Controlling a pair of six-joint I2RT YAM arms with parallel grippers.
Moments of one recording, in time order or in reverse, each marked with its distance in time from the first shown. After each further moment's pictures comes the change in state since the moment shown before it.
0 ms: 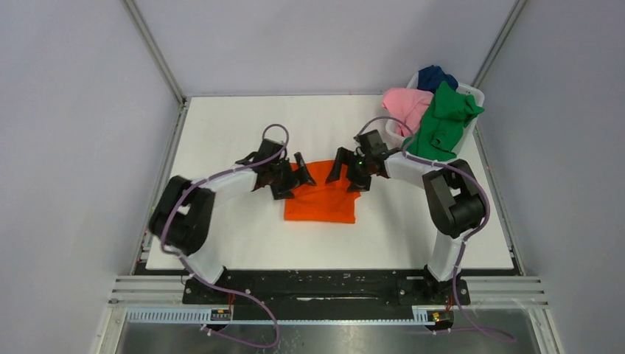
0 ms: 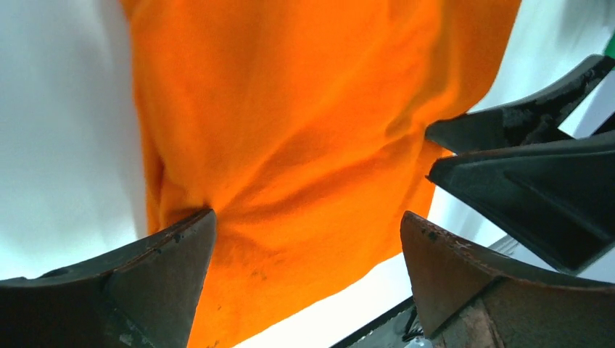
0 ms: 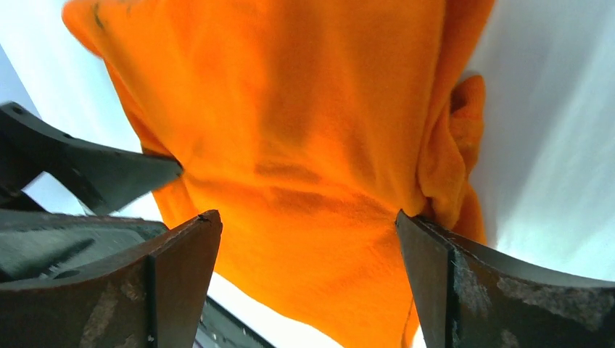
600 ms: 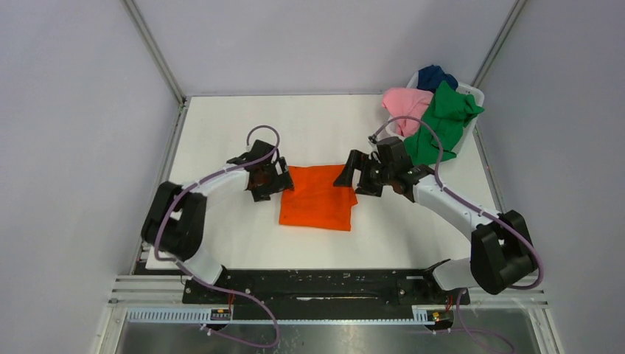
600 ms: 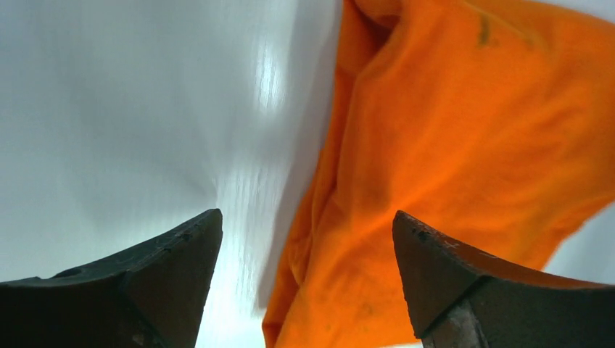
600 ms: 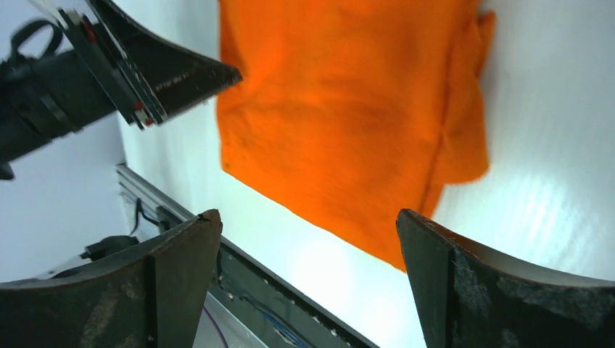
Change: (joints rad) left arm 0.042 -0.162 -0.062 -0.233 -0.295 0.095; right arm 0.057 -0.478 -0.224 -0.023 0.011 0.037
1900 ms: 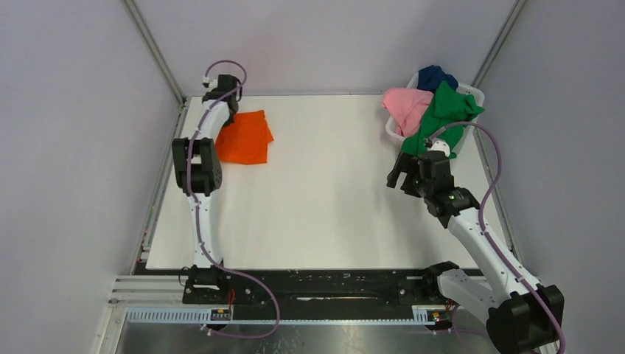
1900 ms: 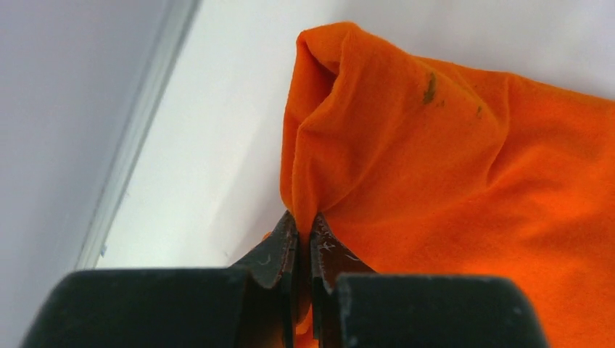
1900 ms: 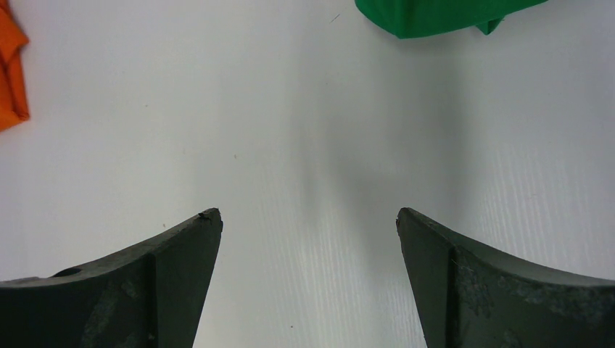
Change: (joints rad) left arm 0.354 0.787 1.157 -0.346 -0.634 0.428; right arm -0.191 -0.431 -0.163 -0.193 0.499 -0.210
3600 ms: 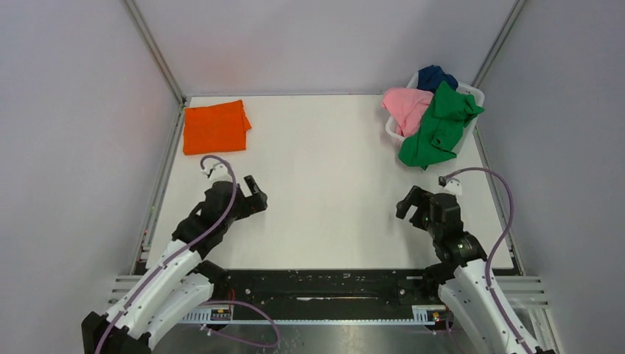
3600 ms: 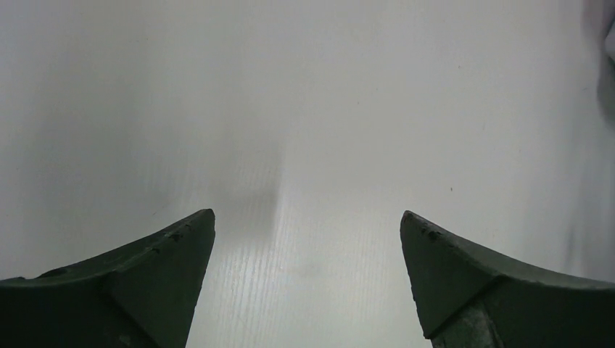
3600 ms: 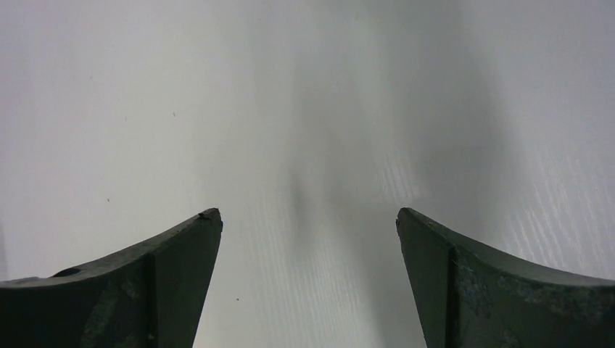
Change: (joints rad) left arm -0.417 -1.640 -1.546 0.290 0.341 -0.355; right arm -0.040 -0.422 -0.368 -0.026 0.024 0.048
